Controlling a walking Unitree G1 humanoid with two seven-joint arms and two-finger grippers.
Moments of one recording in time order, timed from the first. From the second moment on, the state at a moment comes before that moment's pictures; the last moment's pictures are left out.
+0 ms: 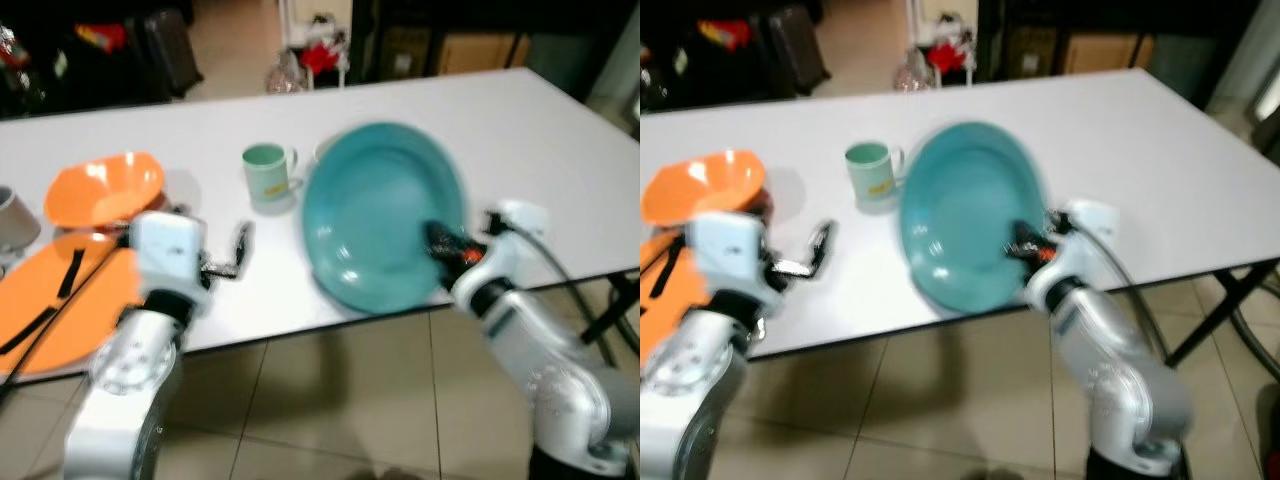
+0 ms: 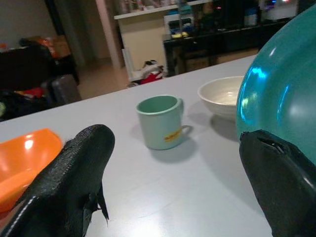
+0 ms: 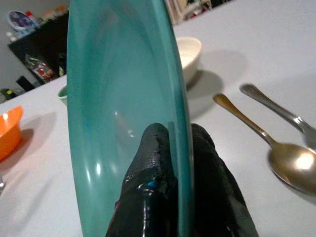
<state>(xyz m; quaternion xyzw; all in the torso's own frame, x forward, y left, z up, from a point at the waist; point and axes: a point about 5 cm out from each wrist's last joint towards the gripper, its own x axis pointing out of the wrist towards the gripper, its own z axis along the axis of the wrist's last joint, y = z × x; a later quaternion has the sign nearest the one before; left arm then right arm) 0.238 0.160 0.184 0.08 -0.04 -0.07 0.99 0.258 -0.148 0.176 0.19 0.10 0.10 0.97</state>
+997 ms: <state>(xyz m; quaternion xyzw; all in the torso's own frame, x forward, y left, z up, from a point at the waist) 0.234 0.137 0.176 0.09 0.00 -0.24 0.97 0.318 -0.152 0.161 0.21 0.30 0.07 0.93</state>
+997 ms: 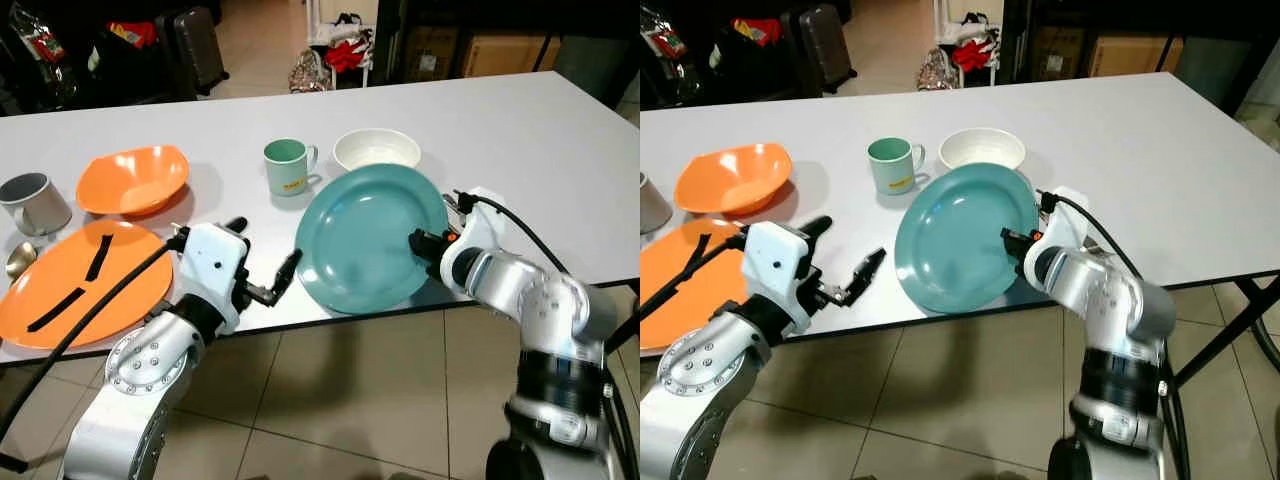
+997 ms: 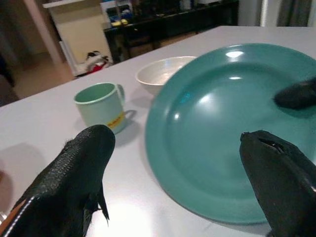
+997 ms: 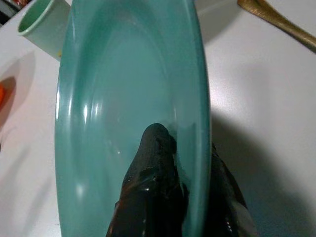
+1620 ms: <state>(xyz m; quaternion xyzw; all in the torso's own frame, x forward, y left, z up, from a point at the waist) 0.230 0.135 0.169 0.10 0.03 -0.29 0.95 0.342 -0.161 0.163 0.23 0.34 0.08 0.91</state>
